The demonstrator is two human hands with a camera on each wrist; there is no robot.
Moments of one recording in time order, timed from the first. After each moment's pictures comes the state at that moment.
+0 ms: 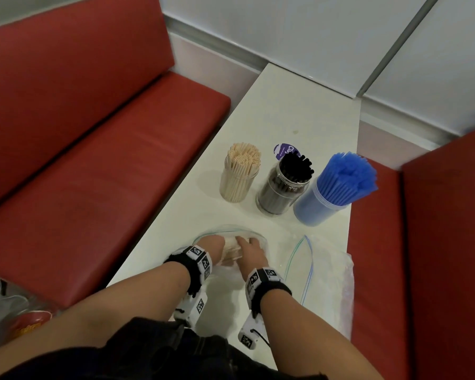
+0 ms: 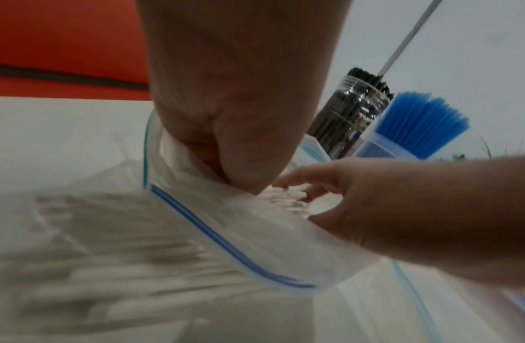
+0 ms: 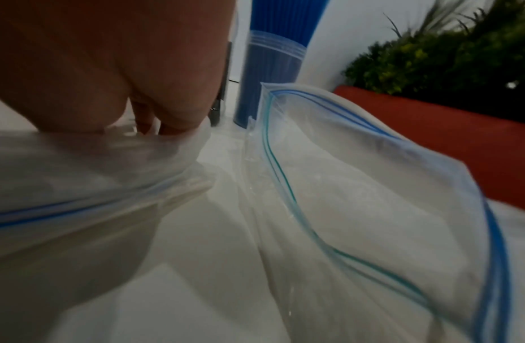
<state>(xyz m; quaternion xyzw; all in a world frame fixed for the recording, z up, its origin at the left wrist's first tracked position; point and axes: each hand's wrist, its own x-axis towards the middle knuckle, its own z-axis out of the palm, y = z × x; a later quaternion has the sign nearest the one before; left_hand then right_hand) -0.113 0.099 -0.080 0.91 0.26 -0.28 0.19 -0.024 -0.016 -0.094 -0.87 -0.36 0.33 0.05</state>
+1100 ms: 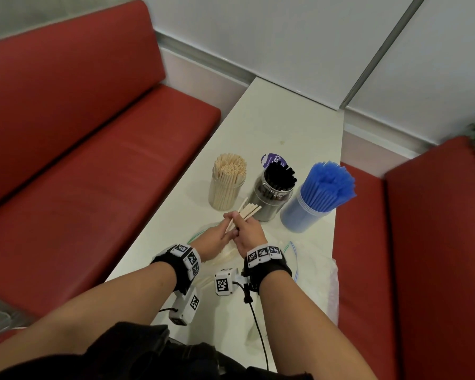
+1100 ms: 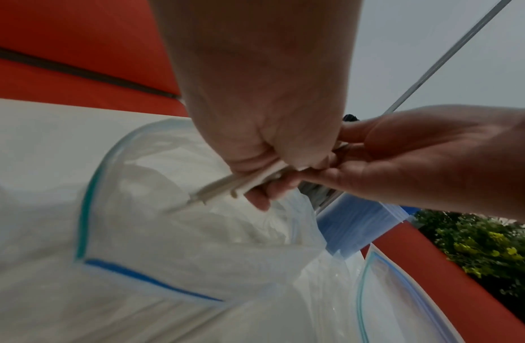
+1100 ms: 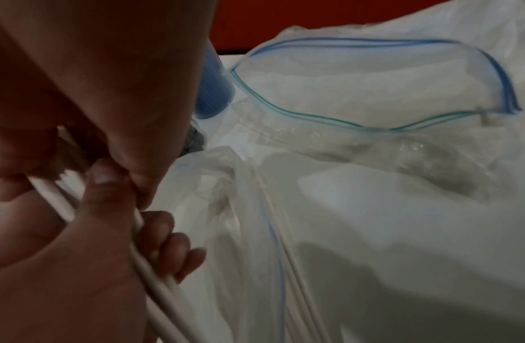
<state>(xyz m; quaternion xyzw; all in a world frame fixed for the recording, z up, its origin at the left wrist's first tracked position) -0.092 0.101 -0.051 0.84 0.23 -0.02 0.50 0.000 0.022 -0.012 -0.64 -0.04 0.43 0.64</state>
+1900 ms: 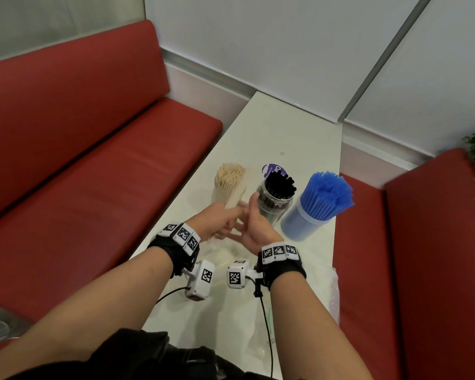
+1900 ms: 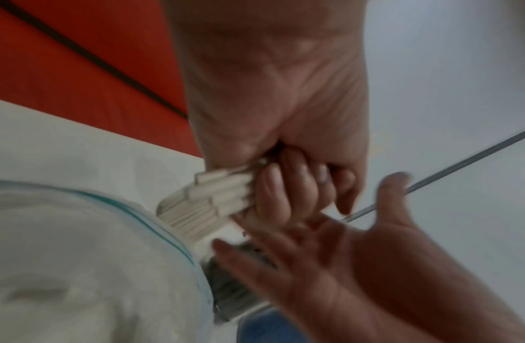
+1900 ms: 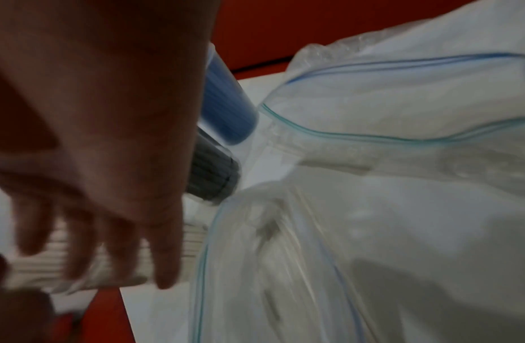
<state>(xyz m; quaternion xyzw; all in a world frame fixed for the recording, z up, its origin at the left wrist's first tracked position) -0.075 0.125 0.033 0.60 0.27 0.02 0.75 0.010 0.025 0.043 -0.53 -0.09 0.57 0.62</state>
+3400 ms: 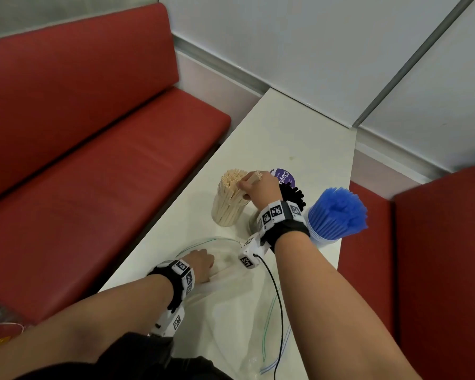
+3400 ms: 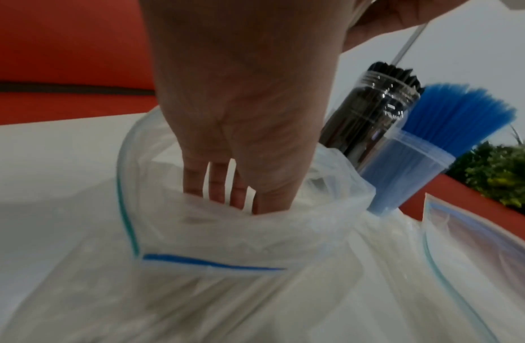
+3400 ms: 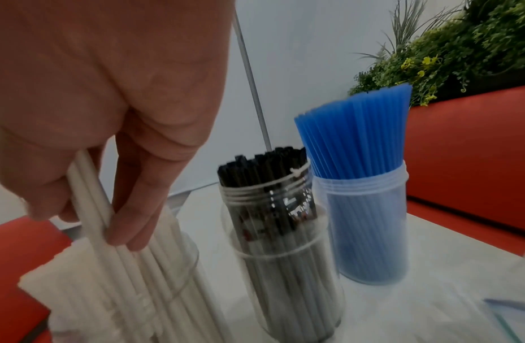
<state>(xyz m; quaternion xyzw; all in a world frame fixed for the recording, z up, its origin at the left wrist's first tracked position) -0.100 0.121 -0.070 0.90 0.26 -0.27 0.23 0.079 0.115 0.093 -0.85 -0.30 0.25 0.34</state>
